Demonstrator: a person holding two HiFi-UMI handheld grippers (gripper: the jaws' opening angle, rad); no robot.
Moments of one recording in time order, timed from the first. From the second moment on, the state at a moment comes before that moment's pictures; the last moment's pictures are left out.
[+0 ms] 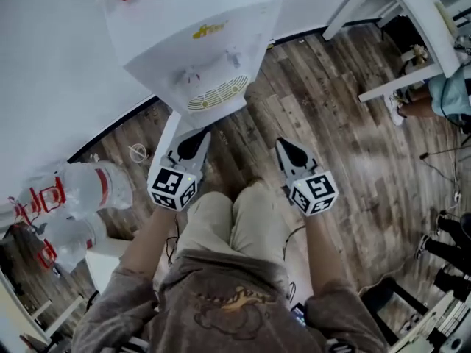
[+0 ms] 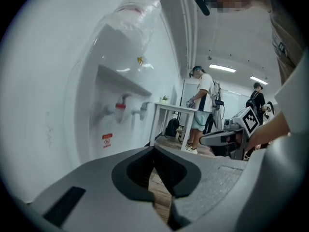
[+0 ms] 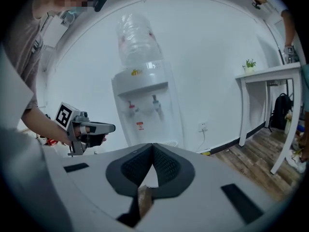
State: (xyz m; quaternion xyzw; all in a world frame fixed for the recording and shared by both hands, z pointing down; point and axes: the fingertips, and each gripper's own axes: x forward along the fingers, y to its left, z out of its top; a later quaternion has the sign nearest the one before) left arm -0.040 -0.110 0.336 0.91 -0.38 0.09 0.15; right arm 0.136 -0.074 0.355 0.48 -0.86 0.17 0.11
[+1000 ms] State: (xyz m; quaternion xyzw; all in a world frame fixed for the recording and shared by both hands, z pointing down) left arm -0.015 -0.096 -0.042 0.89 -0.41 0.08 0.17; right arm 0.141 -0.071 -0.016 0.43 -0.88 0.20 0.06
